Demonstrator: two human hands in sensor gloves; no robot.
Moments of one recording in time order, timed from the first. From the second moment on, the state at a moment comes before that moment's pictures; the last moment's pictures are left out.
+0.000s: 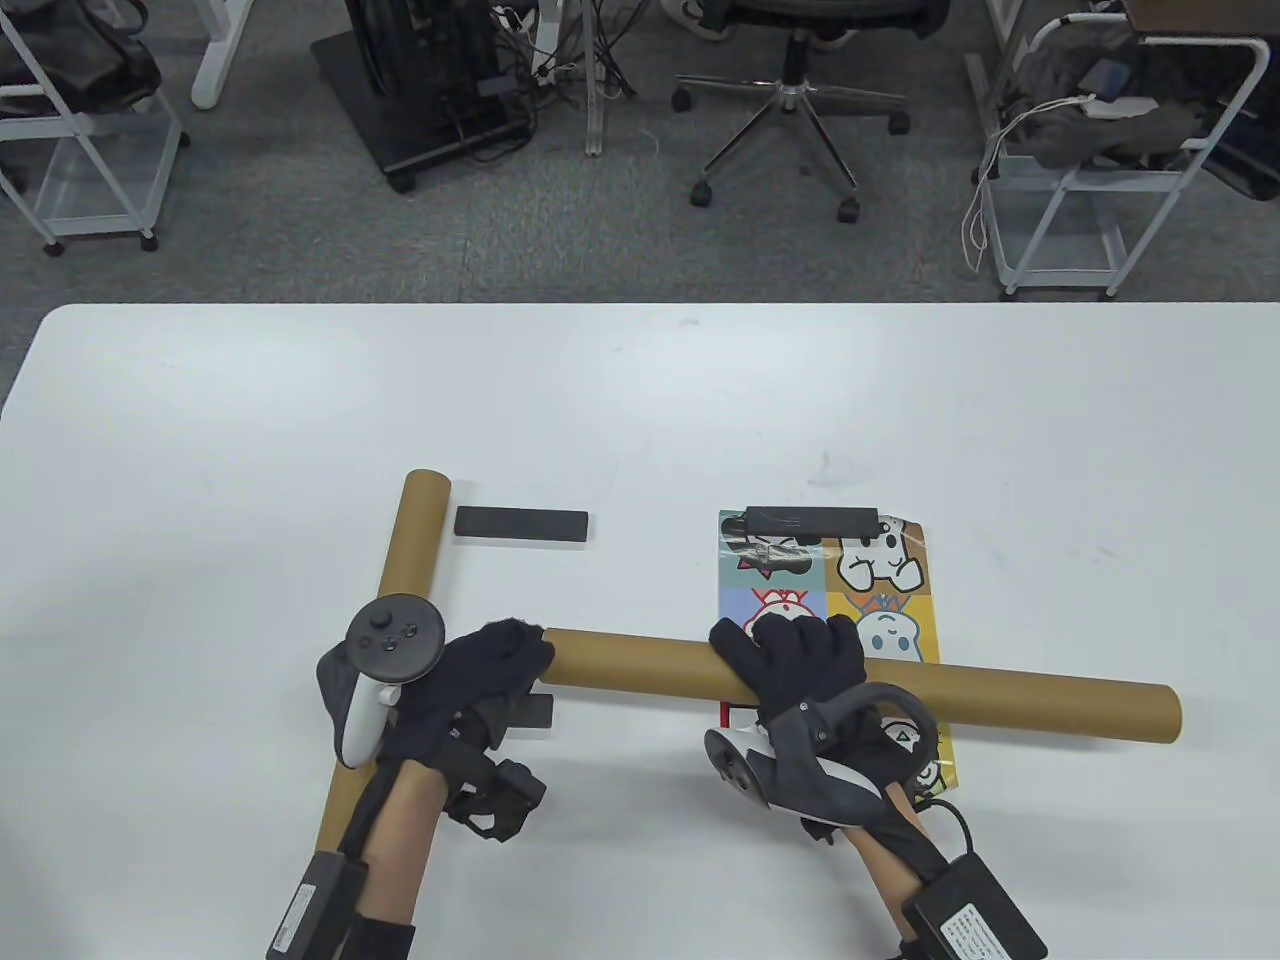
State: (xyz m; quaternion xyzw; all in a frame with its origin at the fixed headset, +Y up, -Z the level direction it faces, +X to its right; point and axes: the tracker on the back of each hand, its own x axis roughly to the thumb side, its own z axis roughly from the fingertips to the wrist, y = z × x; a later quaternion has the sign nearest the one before) left_hand -0.211 -0.714 -0.230 -0.16 0.03 0.48 0.86; right_hand 0.086 -0.696 -0.182 -0.20 0.06 -0.96 0.16
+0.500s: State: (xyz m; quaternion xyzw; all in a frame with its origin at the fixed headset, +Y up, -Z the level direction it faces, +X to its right) left_hand -0.216 -0.713 -0.231 -0.18 0.00 0.53 0.83; right_hand 0.092 -0.697 -0.184 -0.21 0.05 -0.97 0.14
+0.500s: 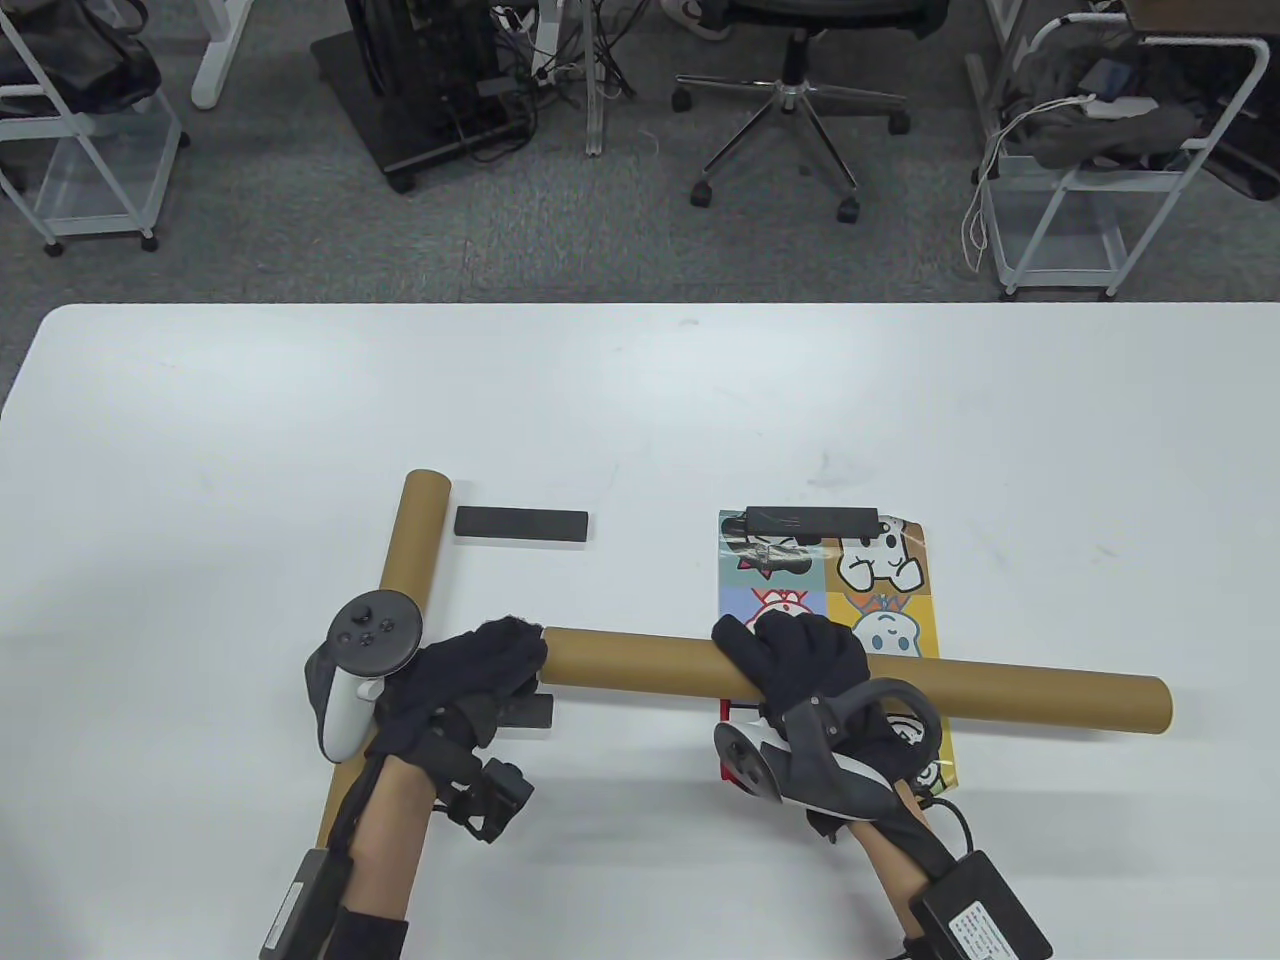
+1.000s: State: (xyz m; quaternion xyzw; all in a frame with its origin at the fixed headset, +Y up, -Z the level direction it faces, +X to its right) left_hand -0.202 -0.691 -0.227 -0.07 0.01 0.34 0.94; right_hand 0.104 -0.699 -0.191 -0.18 0.04 -0.97 0.14
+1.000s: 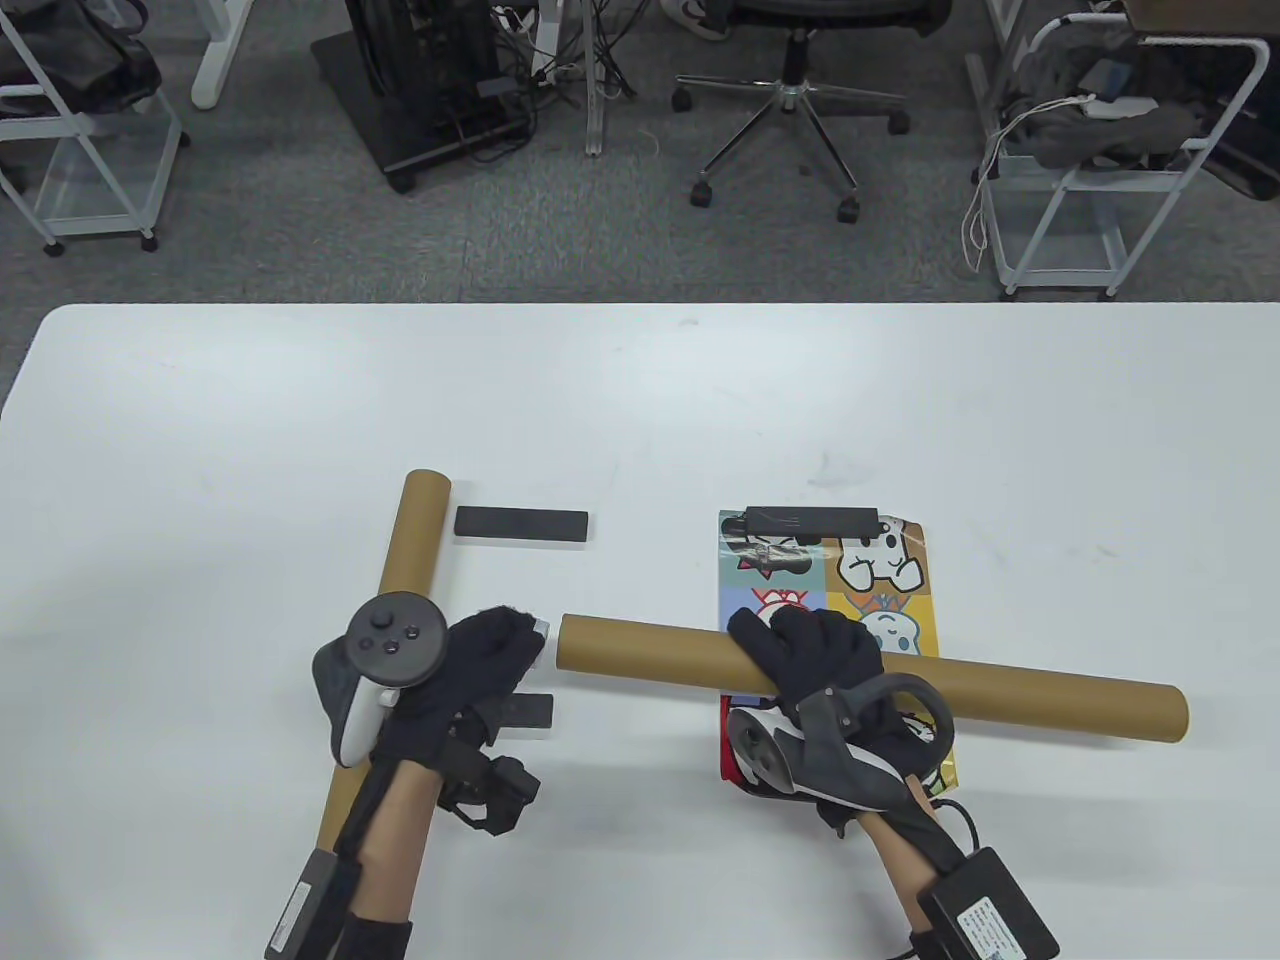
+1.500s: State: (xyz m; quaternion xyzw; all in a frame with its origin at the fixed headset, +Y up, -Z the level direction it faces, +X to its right) left_hand -0.168 -0.718 -0.235 -0.04 -0.01 -0.08 1.00; right_hand 0.129 -0.701 -0.204 -0.12 0.00 -0.98 0.13
